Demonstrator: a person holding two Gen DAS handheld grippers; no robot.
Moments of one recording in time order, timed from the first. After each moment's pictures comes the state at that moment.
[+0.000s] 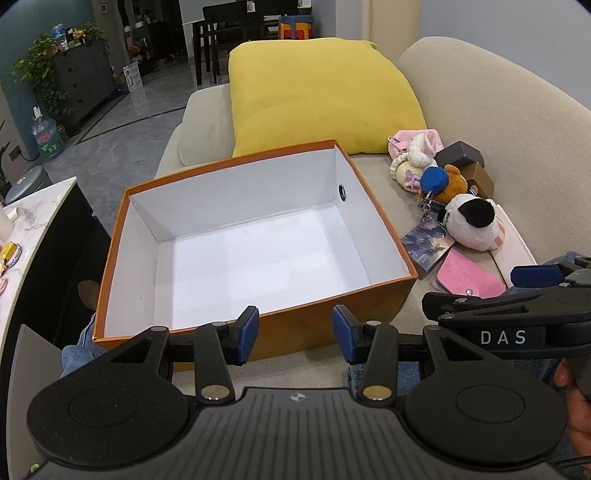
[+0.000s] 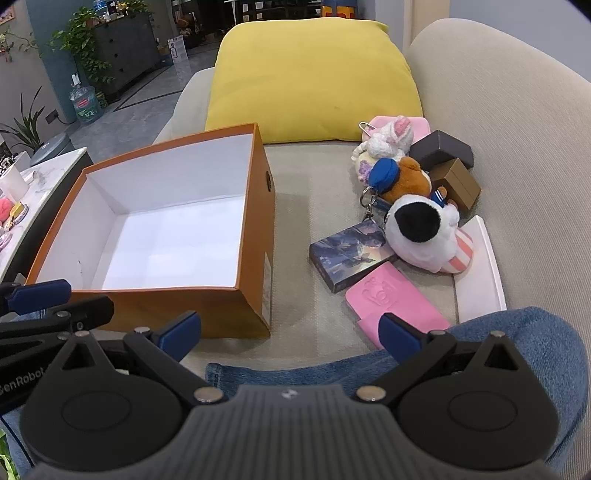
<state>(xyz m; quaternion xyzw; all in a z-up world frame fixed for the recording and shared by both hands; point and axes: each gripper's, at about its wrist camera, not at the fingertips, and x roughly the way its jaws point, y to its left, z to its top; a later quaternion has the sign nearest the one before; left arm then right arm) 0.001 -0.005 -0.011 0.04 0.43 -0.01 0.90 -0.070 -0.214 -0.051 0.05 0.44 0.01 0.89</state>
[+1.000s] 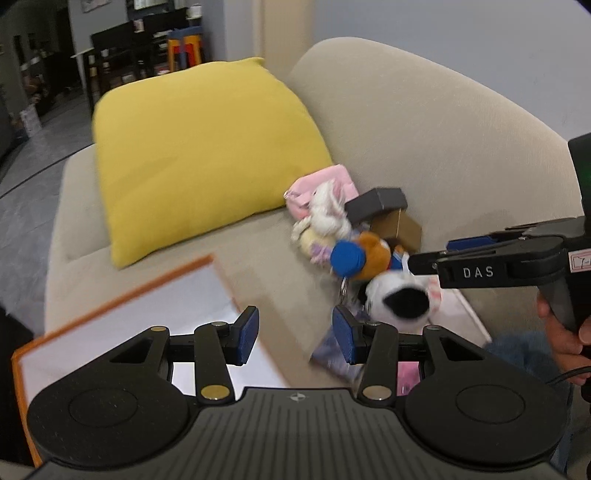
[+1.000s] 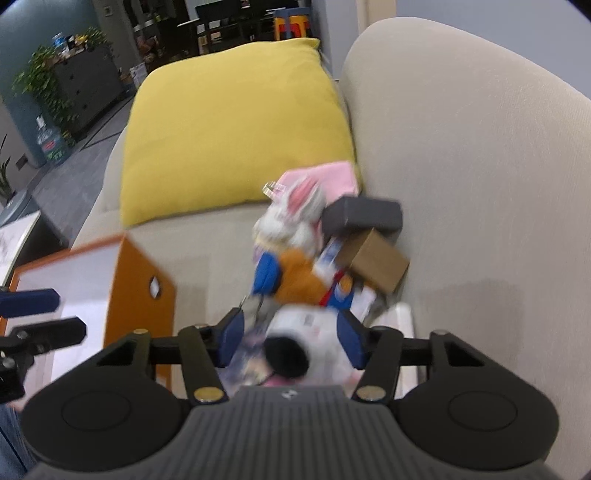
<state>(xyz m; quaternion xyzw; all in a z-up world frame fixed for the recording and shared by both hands) 0.158 -0.084 0.017 0.08 0.43 -0.19 0.88 0.038 -0.347 -0.026 0.09 0.43 -0.04 0.90</state>
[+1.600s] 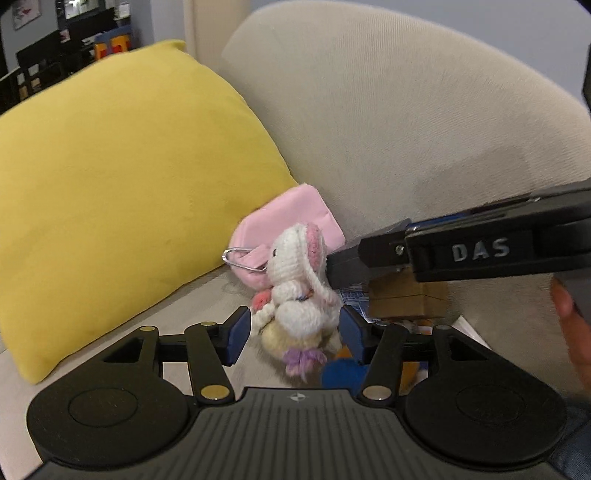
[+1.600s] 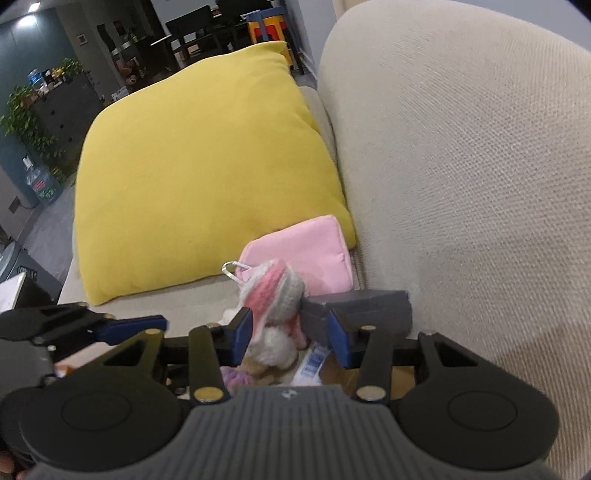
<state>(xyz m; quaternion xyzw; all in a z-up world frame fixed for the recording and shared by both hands) 0.303 -0.165 -0.062 0.12 0.44 -0.28 0.85 0.159 -0.405 -0.048 0.16 0.42 -0.05 0.89</state>
